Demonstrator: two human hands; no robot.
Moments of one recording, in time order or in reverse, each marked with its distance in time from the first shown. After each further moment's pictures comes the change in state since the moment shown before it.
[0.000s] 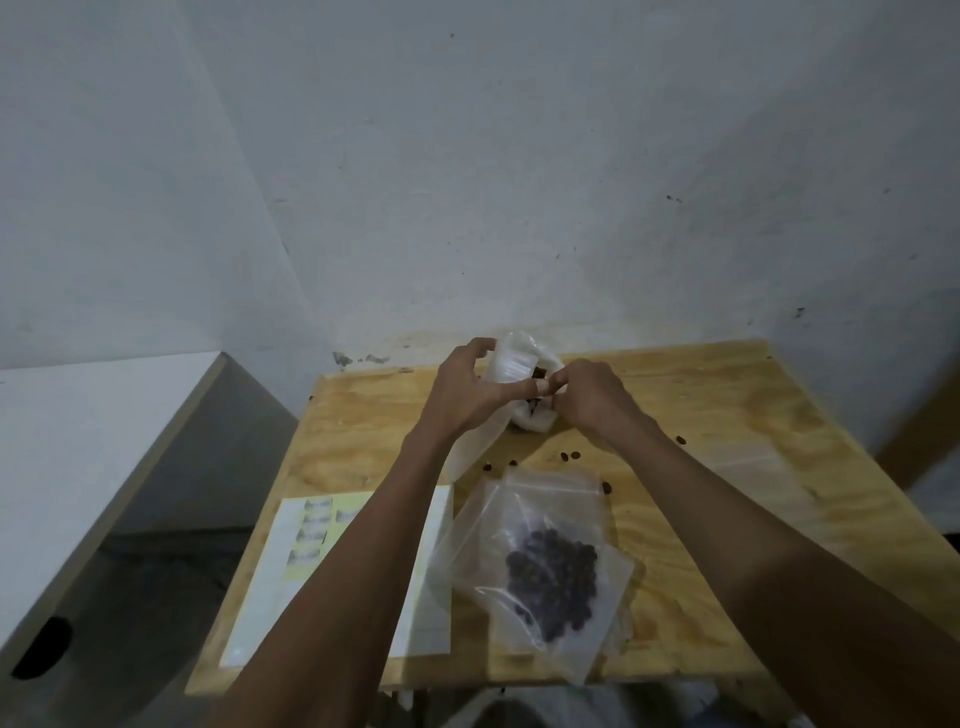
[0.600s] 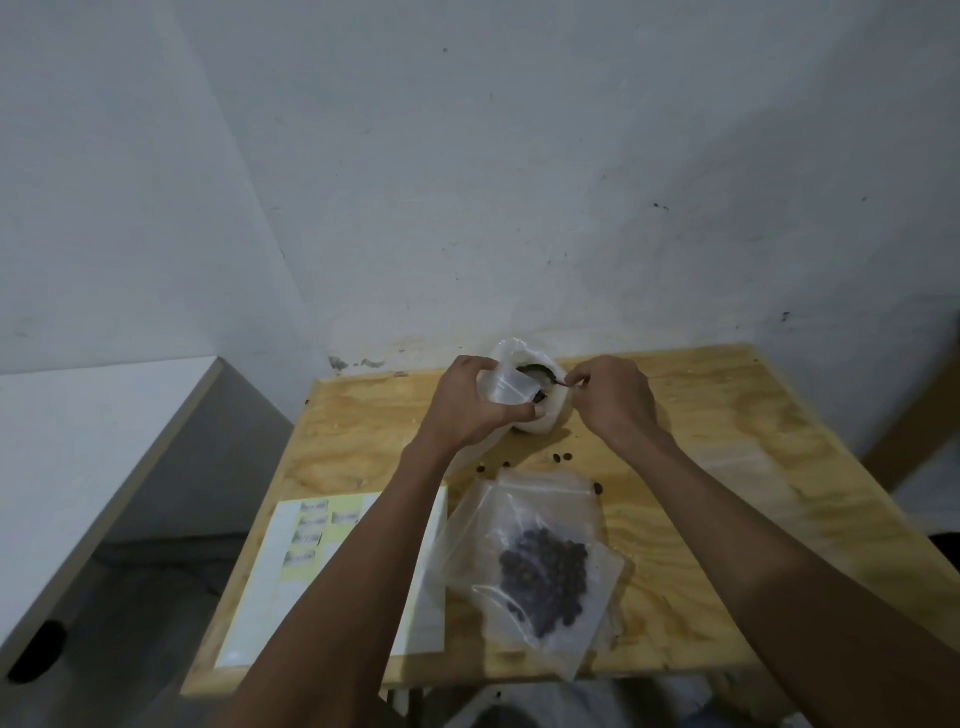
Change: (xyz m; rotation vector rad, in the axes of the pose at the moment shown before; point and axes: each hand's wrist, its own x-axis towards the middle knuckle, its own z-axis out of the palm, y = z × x) left_hand -0.006 -0.006 0.009 0.126 -0.003 0.061; right_hand -0.006 0.023 -0.006 -0.035 0.260 0.046
